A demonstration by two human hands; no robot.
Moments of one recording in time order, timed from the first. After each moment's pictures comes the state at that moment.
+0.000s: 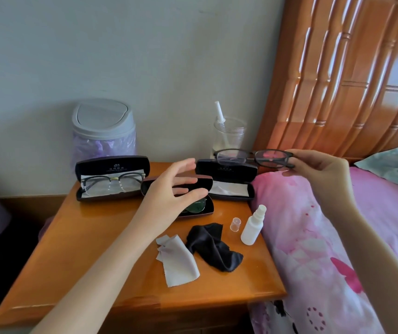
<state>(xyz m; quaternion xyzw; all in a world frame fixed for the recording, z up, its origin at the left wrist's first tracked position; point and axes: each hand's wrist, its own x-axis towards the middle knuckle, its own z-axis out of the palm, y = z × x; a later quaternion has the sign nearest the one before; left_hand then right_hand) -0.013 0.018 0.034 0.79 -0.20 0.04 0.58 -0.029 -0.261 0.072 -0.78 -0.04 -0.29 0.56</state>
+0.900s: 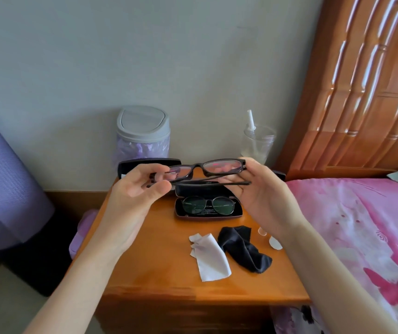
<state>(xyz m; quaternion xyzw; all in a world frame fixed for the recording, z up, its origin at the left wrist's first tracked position) -0.045 0.110 0.045 0.57 -0.16 0.06 0.80 -0.032 -0.116 0.066 -0.50 -0.17 0.07 0.85</state>
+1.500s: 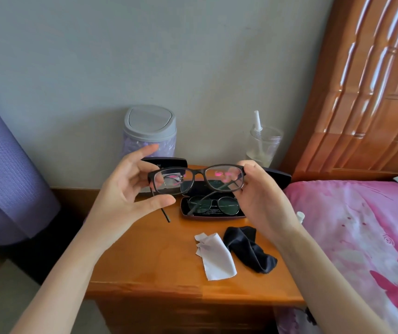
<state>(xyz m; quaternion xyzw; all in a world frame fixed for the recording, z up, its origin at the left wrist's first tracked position) -0.055 0.137 0.055 0.66 -0.22 0.11 0.71 -0.033 -0.102 0.056 -0.52 -0.19 0.02 0.83</state>
